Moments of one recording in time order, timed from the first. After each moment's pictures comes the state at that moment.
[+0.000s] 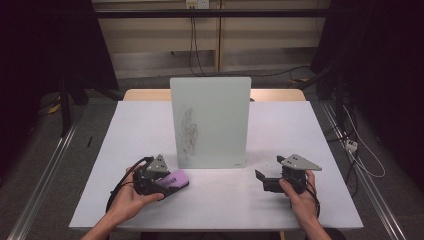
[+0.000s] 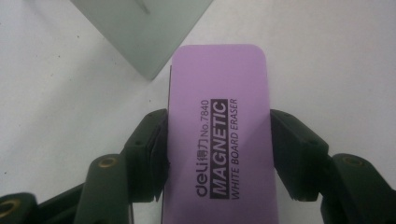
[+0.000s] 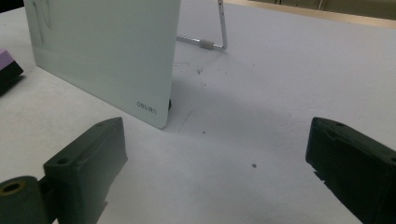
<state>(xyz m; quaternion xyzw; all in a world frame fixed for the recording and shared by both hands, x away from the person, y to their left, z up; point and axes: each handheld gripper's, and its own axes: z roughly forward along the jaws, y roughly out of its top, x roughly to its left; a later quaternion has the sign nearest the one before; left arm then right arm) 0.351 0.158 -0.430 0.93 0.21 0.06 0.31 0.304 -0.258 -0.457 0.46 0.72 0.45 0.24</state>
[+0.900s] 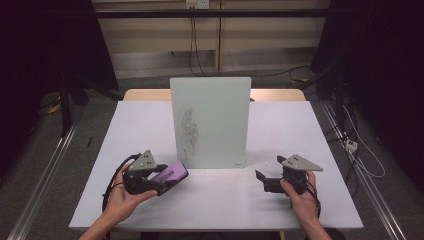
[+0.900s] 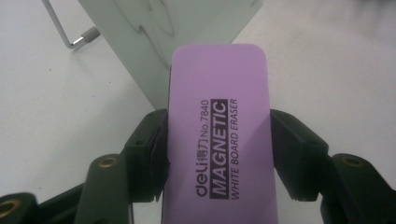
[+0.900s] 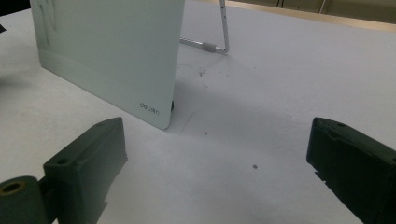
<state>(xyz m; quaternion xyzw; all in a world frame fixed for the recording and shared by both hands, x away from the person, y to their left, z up) 0.345 0.179 -0.413 0.88 0.23 0.08 0.41 0.303 -0.259 -0.456 0.46 0.72 0.46 0.24</state>
